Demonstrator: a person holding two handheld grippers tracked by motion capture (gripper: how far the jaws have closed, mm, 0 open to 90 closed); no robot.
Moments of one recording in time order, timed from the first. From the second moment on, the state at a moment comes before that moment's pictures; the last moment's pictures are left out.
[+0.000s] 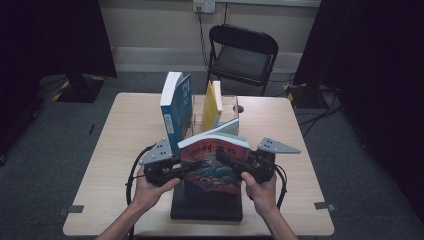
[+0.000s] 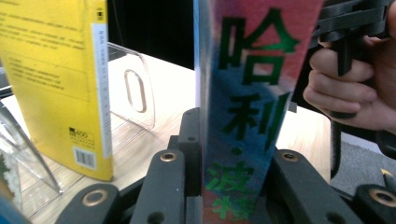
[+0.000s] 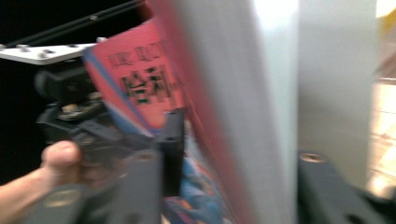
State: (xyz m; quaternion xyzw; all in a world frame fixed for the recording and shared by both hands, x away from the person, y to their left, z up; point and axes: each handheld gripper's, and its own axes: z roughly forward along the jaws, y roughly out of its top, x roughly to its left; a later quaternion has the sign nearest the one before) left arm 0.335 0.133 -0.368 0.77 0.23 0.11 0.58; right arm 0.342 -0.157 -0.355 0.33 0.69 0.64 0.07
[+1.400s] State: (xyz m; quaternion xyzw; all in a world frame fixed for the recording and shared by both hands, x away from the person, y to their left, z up) left arm 0.338 0.107 -0.397 0.73 0.28 0.13 0.62; right arm 0.347 -0.181 -0.391 0.38 0.72 0.58 0.11
